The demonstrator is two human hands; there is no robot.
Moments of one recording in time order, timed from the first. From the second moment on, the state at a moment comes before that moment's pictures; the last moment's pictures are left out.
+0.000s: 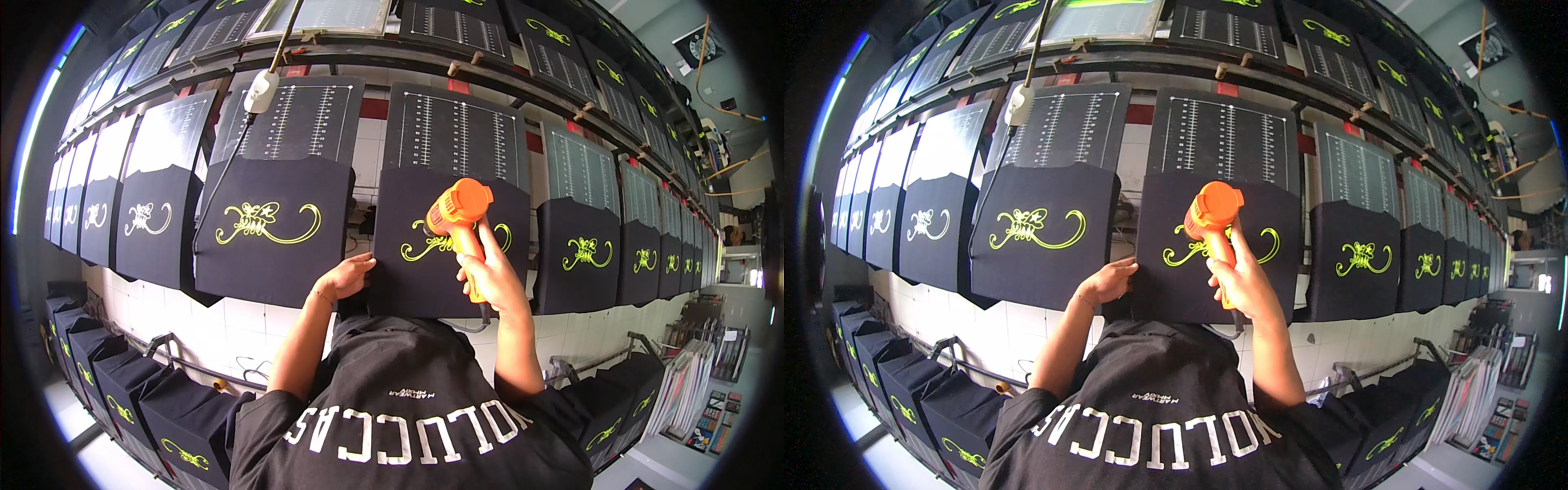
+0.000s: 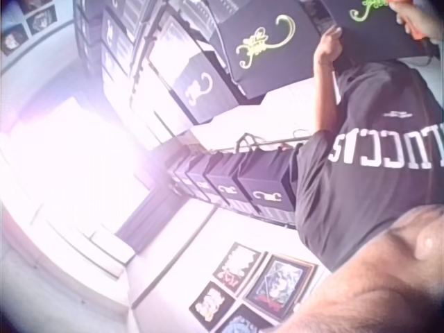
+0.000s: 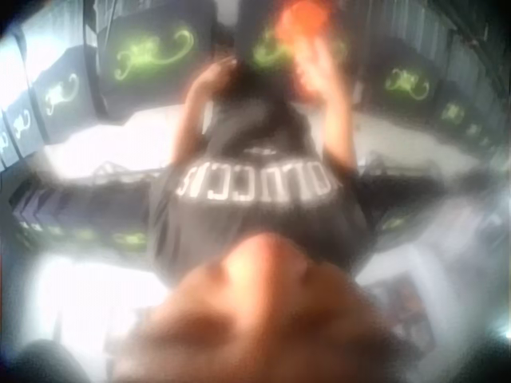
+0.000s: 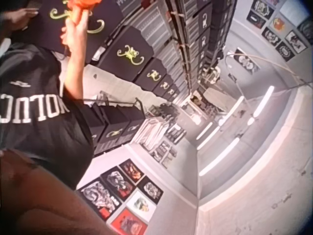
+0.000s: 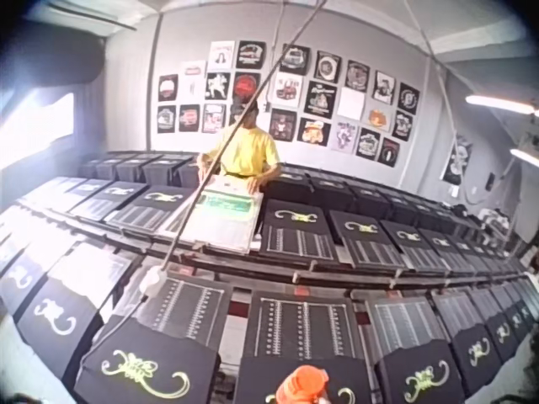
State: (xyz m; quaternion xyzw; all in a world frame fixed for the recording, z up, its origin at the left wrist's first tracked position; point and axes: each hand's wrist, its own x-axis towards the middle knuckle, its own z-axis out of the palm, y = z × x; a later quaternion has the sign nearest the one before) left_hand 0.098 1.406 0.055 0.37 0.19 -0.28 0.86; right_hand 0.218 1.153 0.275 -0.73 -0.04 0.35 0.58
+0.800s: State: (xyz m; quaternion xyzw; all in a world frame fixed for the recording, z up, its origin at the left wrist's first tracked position) left_hand 0.103 1.407 0.063 0.41 0.21 -0.34 0.82; right_hand 0.222 1.157 0.282 -0.76 -0.03 0.34 0.56
